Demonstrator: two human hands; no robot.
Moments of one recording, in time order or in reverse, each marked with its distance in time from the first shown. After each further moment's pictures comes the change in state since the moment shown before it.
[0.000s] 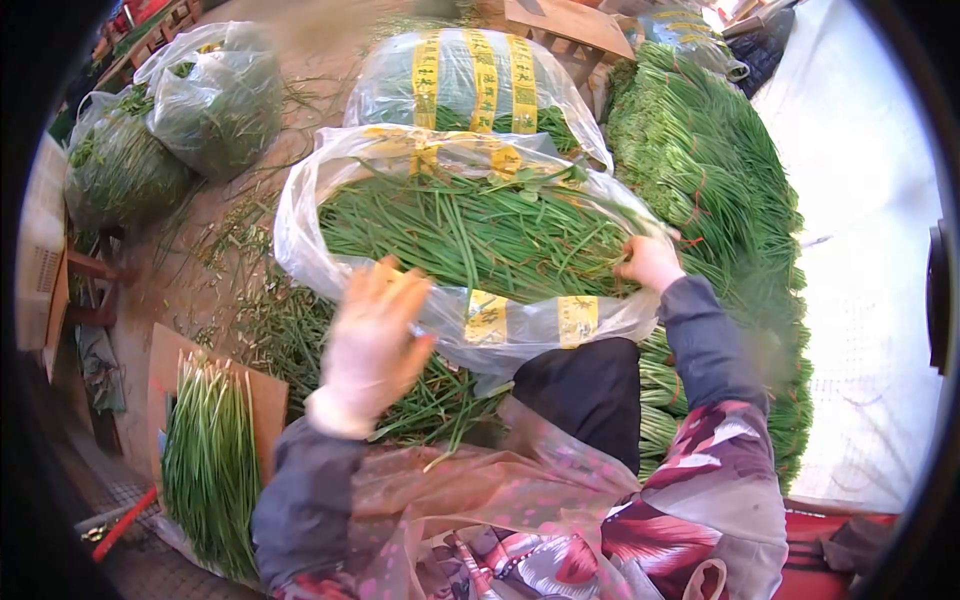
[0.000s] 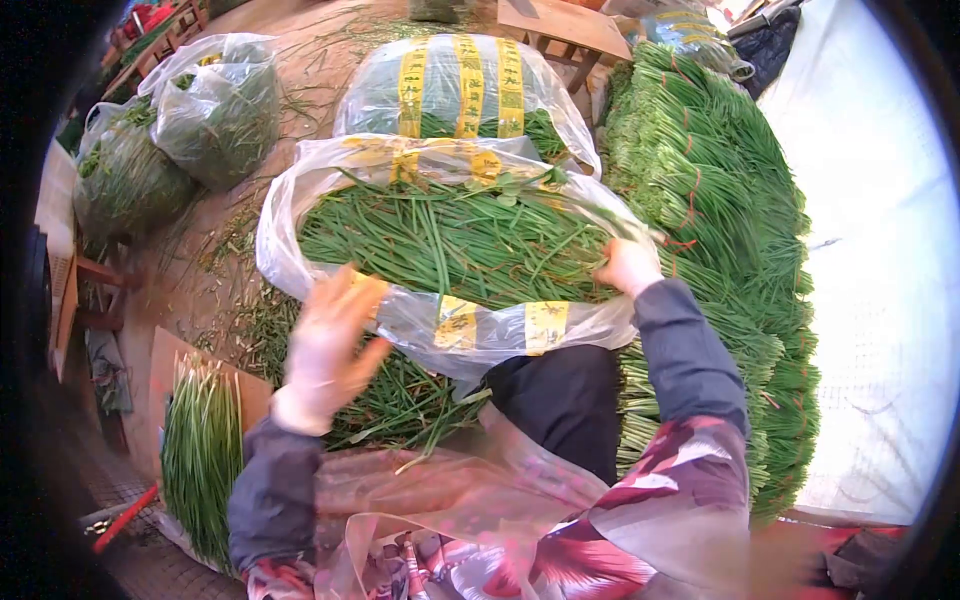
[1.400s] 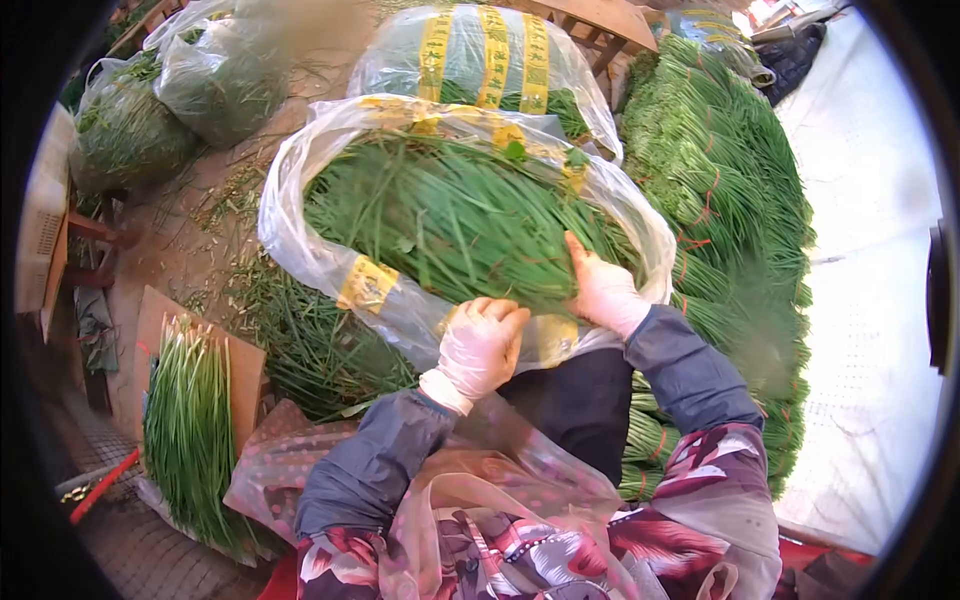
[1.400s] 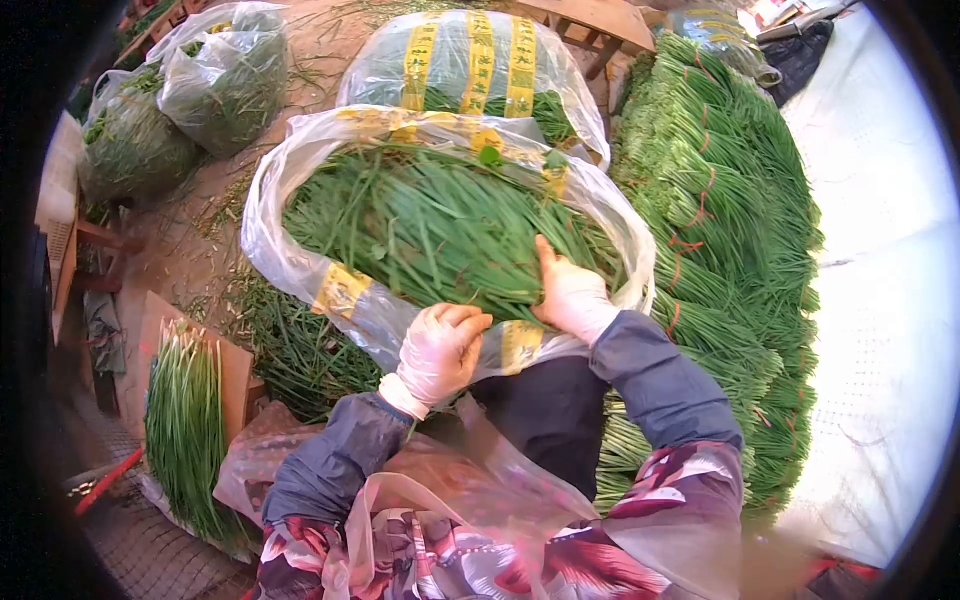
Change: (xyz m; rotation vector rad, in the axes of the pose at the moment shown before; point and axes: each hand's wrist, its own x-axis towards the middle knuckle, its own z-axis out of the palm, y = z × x) left_hand 0.021 0.079 0.143 -0.378 0.195 -0.026; right_hand -0.046 -0.068 0.018 -0.137 -0.112 -0.303
